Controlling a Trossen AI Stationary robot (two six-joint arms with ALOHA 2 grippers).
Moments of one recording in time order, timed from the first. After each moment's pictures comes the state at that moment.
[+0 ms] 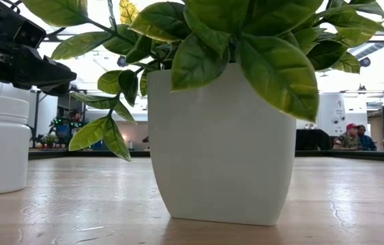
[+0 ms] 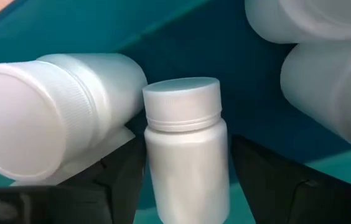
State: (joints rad) left arm -0.05 0.19 0.03 -0.02 0.03 0.03; right arm 0.01 1.98 1.32 -0.72 -0.10 0.83
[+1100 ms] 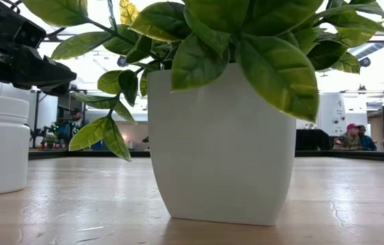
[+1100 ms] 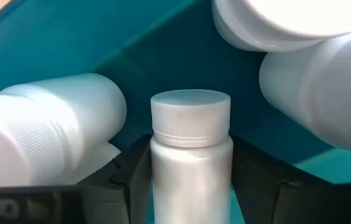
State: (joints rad) left arm -0.05 0.19 0.03 -0.02 0.03 0.03; right arm 0.00 1.98 1.32 -0.74 -0.05 0.83
